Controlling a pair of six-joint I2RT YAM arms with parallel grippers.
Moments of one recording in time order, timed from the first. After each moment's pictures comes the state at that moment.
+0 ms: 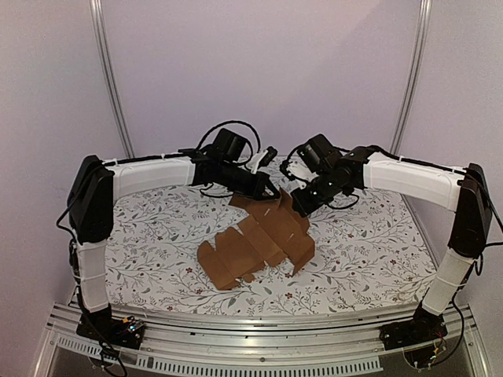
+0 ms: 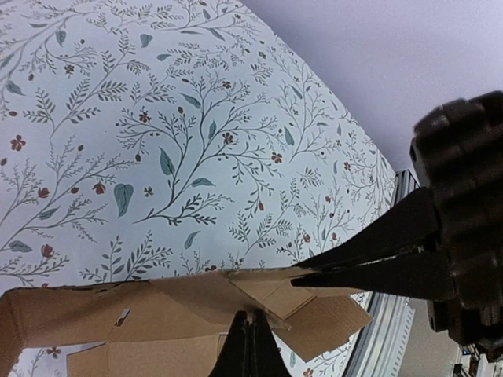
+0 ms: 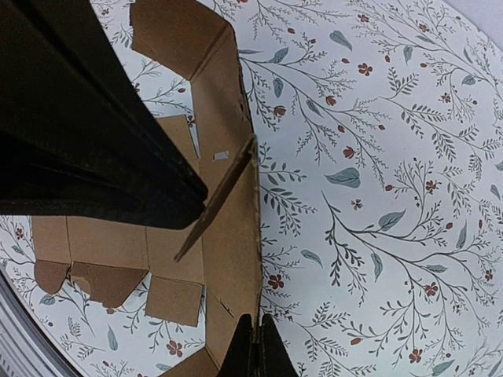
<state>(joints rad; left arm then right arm) -0.74 2.03 1.65 -0.31 0.53 -0.29 0.77 1.76 1.47 -0.69 0.00 0.06</state>
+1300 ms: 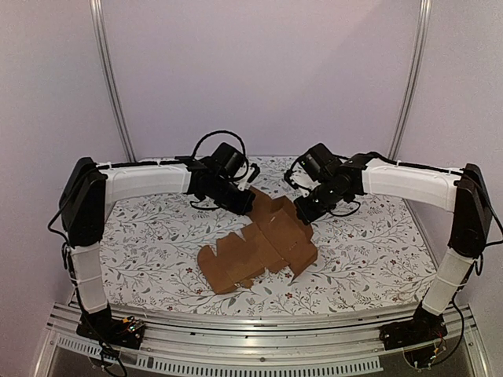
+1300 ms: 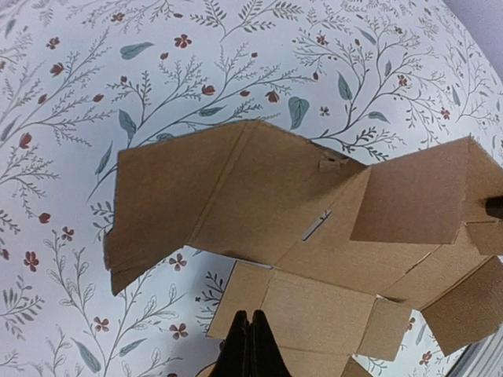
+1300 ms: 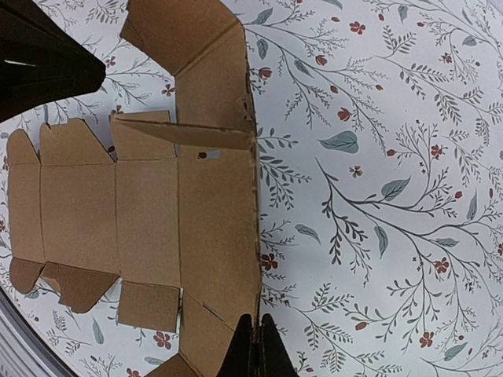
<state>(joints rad) -0.76 1.97 1.53 -0.48 0.08 -0.21 0.76 1.76 1.40 -0.68 0.02 0.10</state>
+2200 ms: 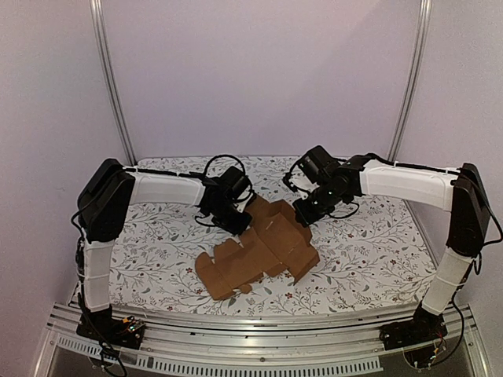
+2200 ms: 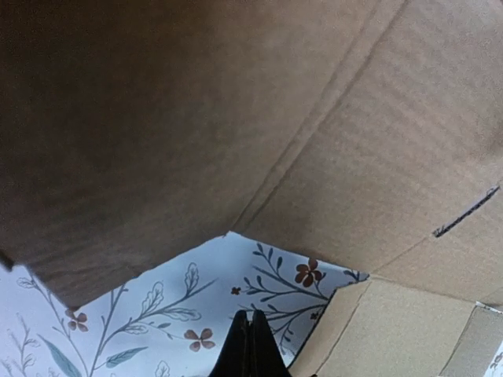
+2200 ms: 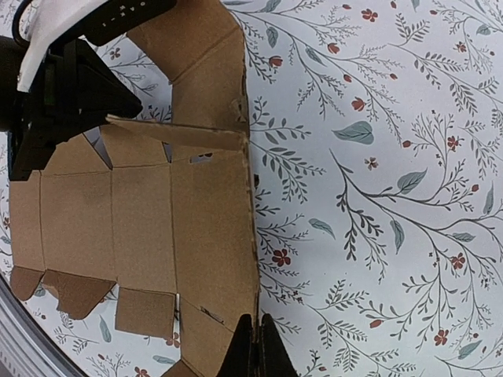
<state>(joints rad) -0.76 2.11 1.49 -0.52 0.00 -0.21 0.76 1.77 1.39 -0.68 -0.02 0.12</state>
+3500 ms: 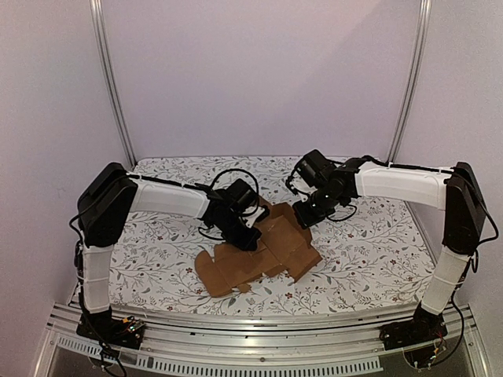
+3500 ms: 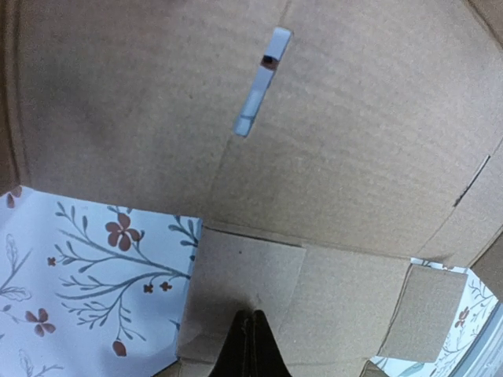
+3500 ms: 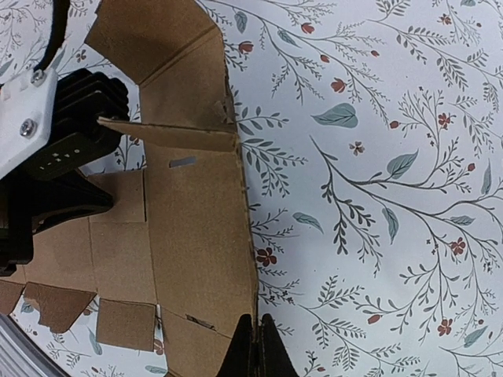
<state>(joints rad) -0.84 2.09 1.40 -0.46 0.19 -0.20 0.76 1.81 1.39 -0.69 0.05 0.18</state>
